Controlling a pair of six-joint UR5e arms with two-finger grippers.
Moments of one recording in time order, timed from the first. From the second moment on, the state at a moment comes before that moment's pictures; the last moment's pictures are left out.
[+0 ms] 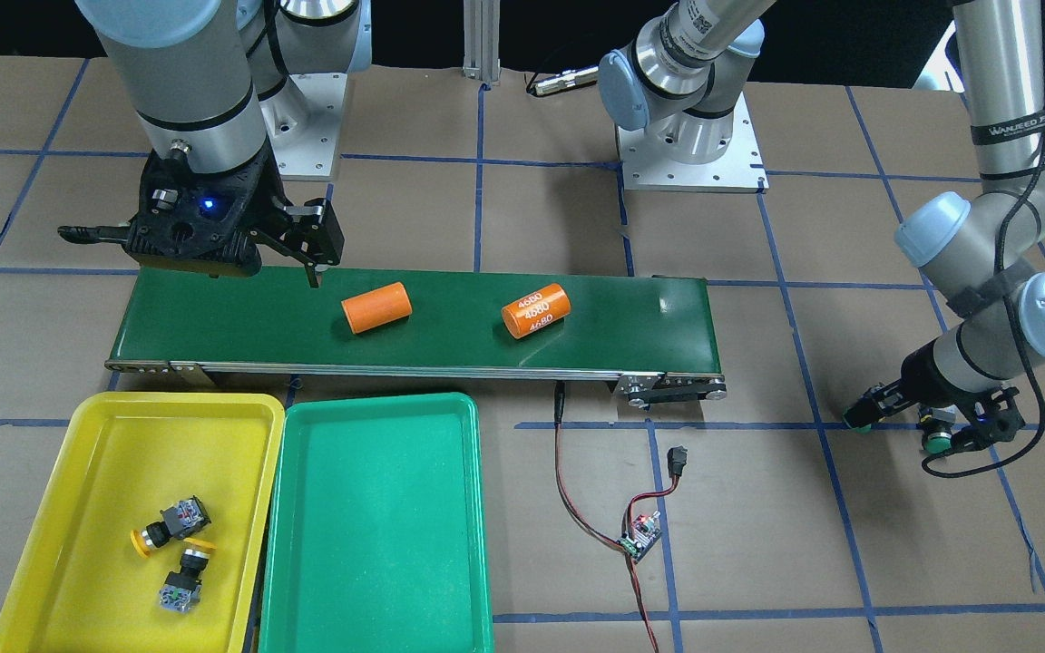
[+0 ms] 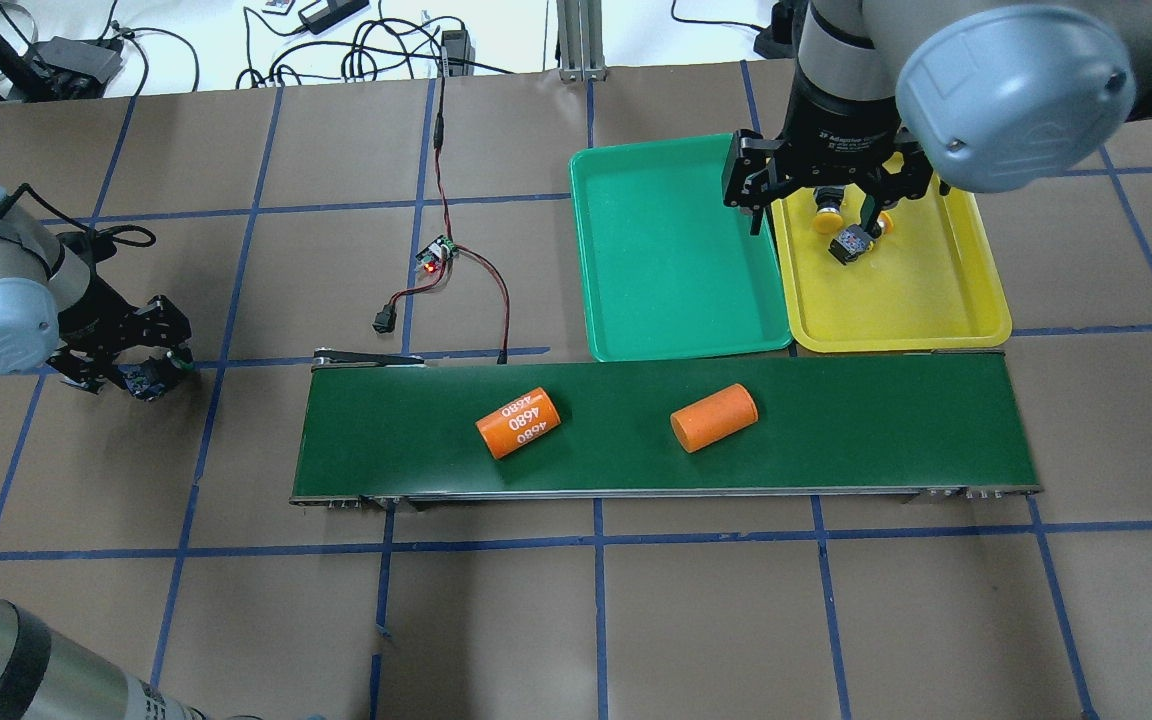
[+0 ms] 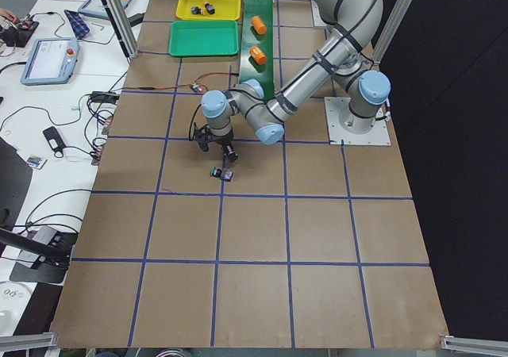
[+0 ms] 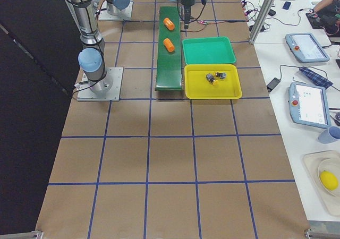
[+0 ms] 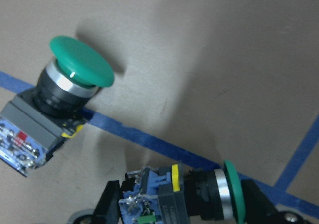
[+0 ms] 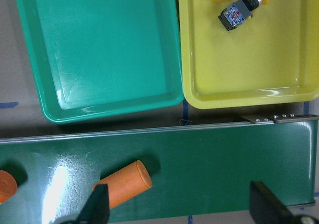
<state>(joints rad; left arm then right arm) -1.04 -1.99 -1.85 -0.96 1.58 0.11 1.69 -1.46 1.53 -1.64 -1.63 0.17</state>
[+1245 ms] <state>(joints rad) -1.58 -1.65 -2.00 -1.15 1.57 -0.01 1.65 -1.47 1.54 -1.62 -1.63 0.12</state>
